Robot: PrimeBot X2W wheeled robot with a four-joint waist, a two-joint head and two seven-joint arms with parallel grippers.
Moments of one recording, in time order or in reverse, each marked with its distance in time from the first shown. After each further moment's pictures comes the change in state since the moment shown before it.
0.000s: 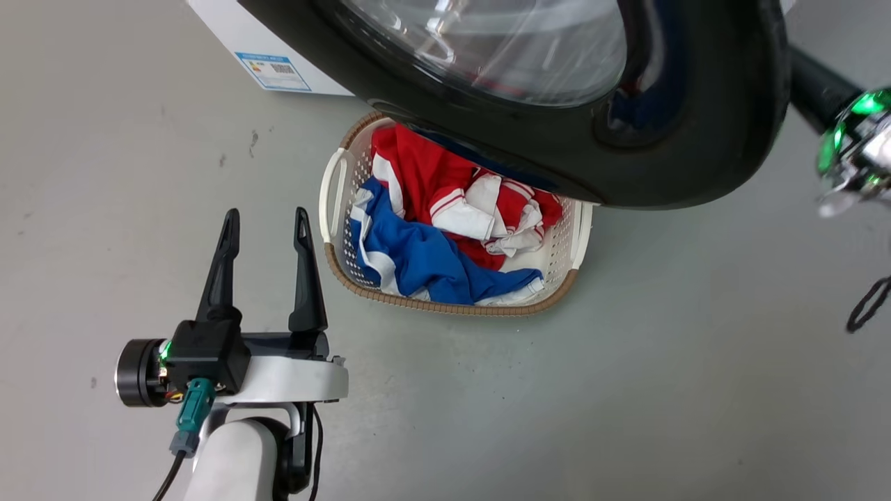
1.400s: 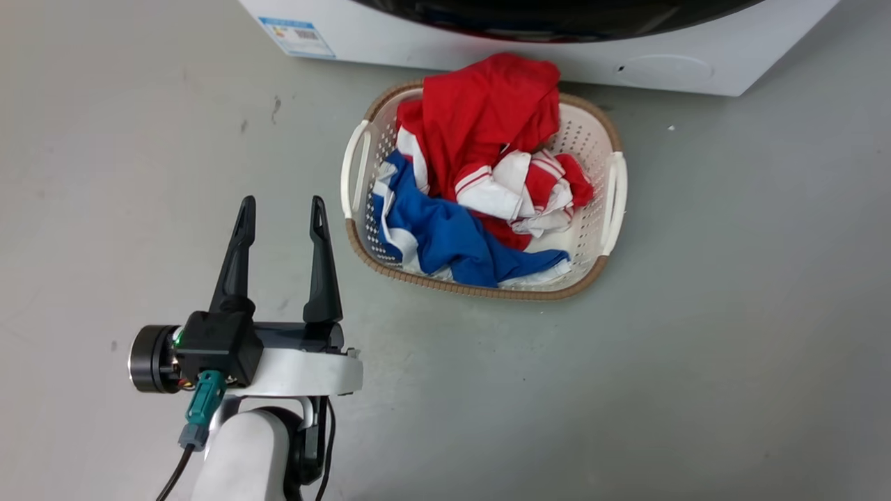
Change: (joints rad) left arm -0.016 0.001 -0.034 -0.011 -0.015 0.004 0.000; right arm -0.183 -0.101 -0.235 0.207 0.072 0.001 -0.185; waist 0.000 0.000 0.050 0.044
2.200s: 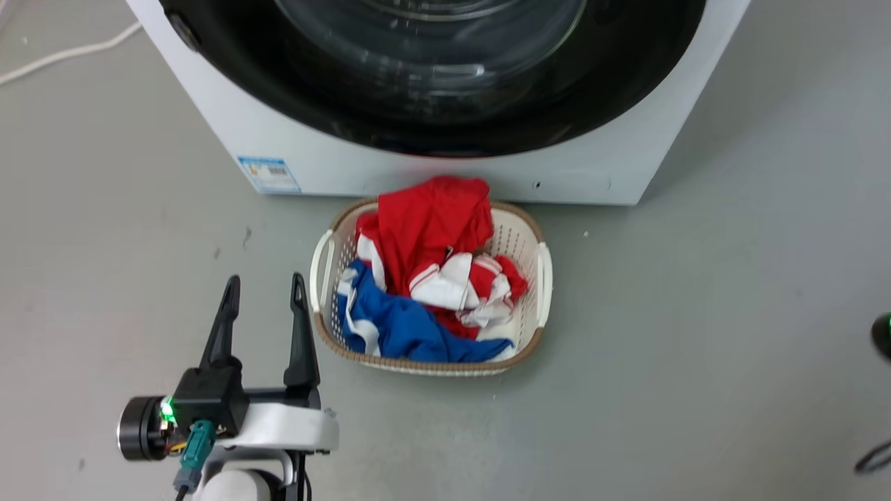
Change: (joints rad) left arm 0.147 0.000 0.066 0.050 0.023 -0.026 0.000; right arm 0.647 0.244 -0.173 -0.273 0.138 0.000 -0.209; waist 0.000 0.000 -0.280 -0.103
